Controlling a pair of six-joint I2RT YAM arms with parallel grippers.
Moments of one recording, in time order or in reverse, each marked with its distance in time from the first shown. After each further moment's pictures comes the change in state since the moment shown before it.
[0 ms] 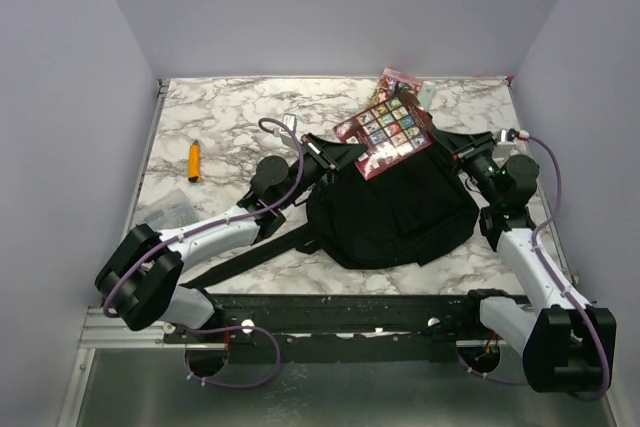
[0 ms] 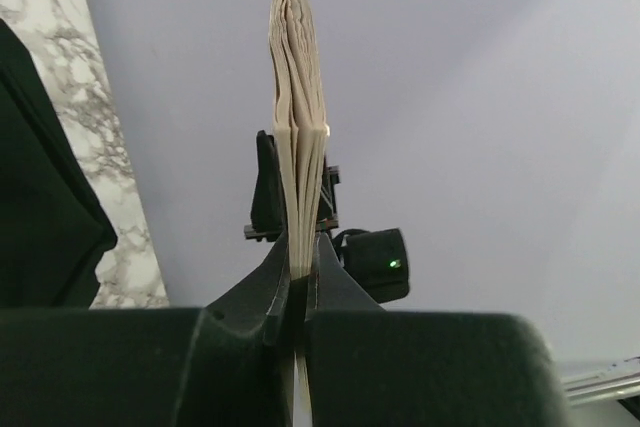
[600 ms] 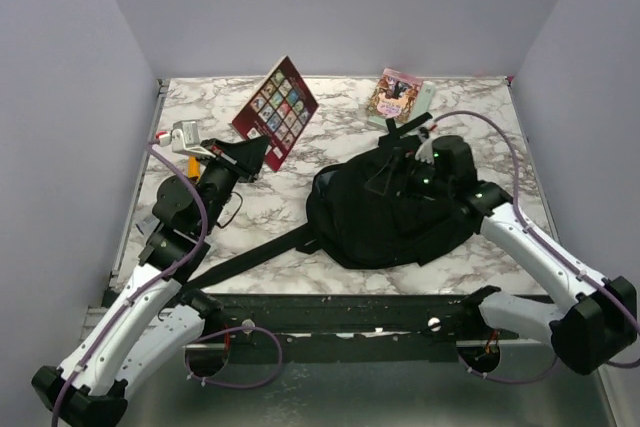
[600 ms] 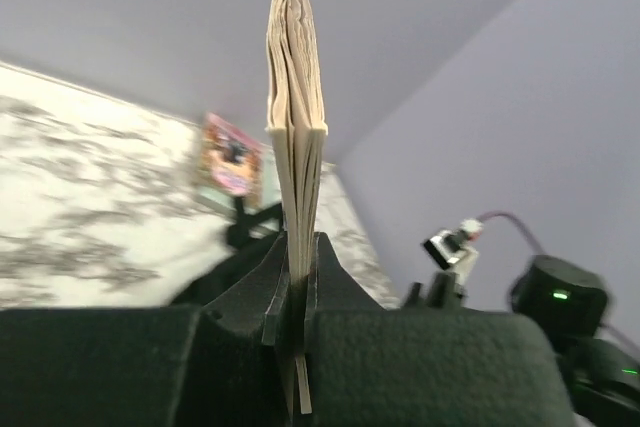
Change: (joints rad) left arm 0.244 -0.676 -0.015 -0.674 -0.163 0.675; right arm 0.378 0.086 0.330 -0.917 0.133 -0.887
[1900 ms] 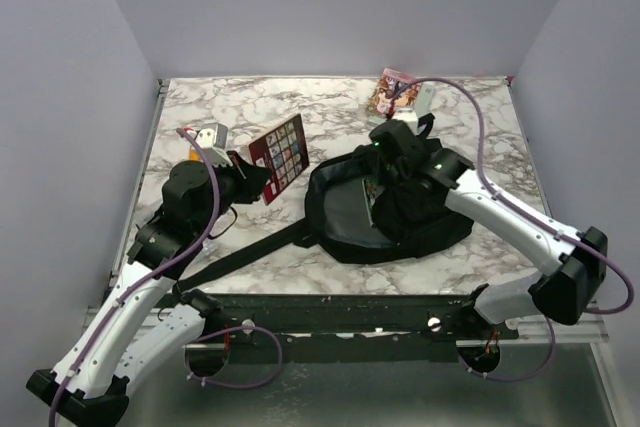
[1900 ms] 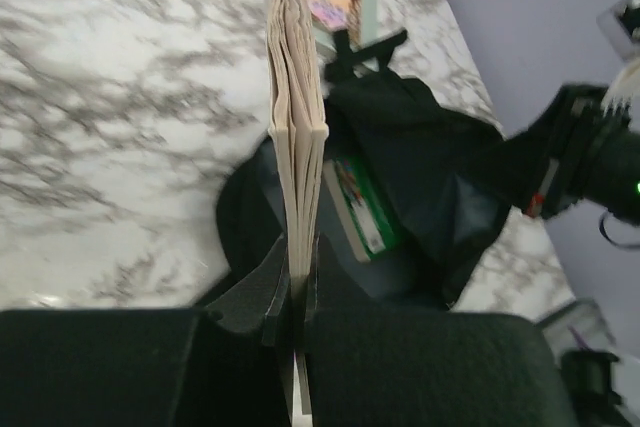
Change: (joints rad) left arm 0.006 -0.002 0.165 -0.557 0.033 0.268; right arm 0.460 0.354 0.491 -0.486 0.857 -0.159
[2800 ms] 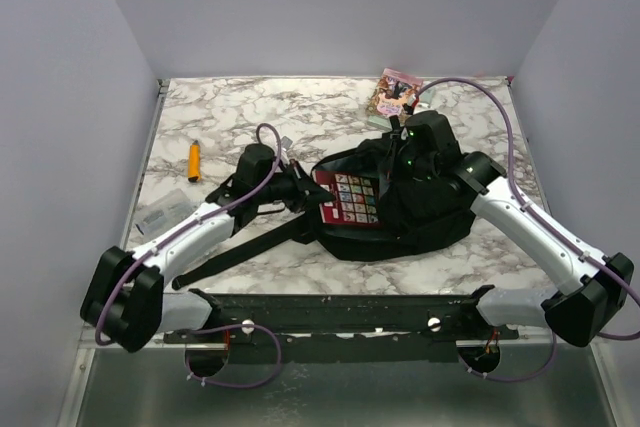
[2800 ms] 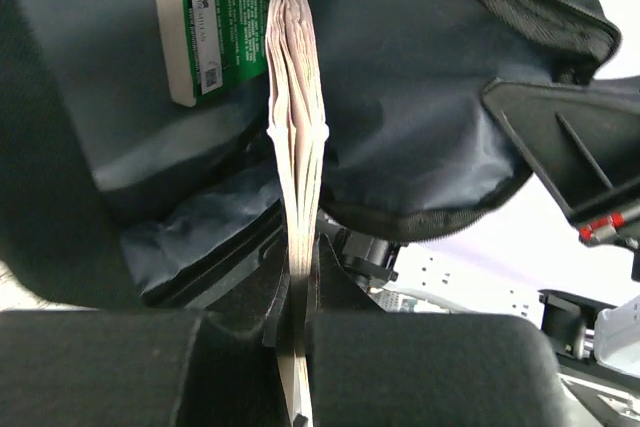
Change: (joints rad) left arm -0.008 0.502 -0.158 0.381 0.617 -0.648; right arm -0.194 -0.178 -0.083 0.134 -0.405 0.006
